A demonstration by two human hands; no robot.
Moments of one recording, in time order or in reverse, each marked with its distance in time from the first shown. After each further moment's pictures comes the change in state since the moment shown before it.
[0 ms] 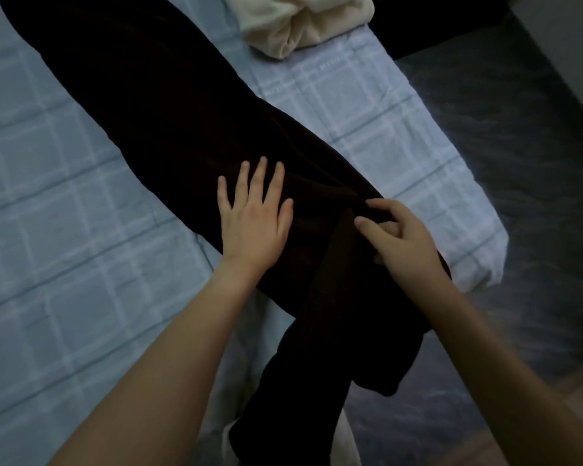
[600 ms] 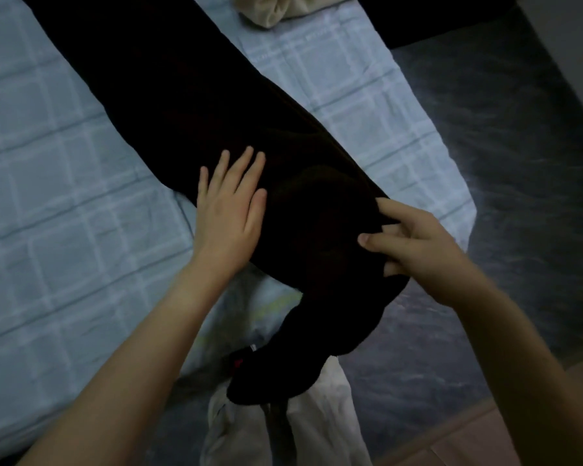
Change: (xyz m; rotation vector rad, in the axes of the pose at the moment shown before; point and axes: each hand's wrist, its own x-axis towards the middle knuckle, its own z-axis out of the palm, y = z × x) left_hand -0.065 0.024 -0.033 -0.335 0.112 -0.008; right_hand -0.047 0.008 -0.066 0.051 -0.419 -0.077
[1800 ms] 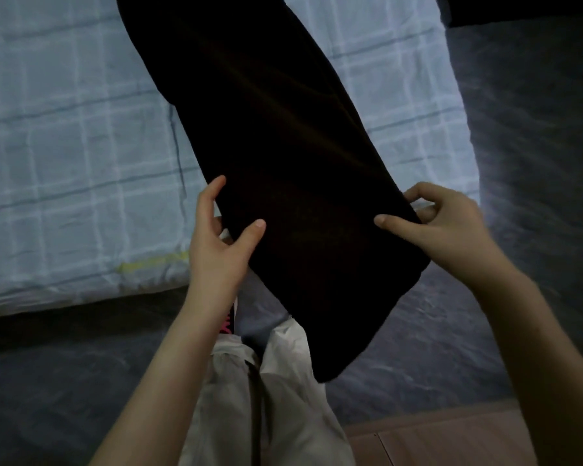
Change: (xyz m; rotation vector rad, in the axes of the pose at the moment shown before) left_hand -0.117 0.090 0.028 -0.896 0.257 -0.714; right_hand -0.002 0.036 -0.081 -0.540 0.069 -0.085
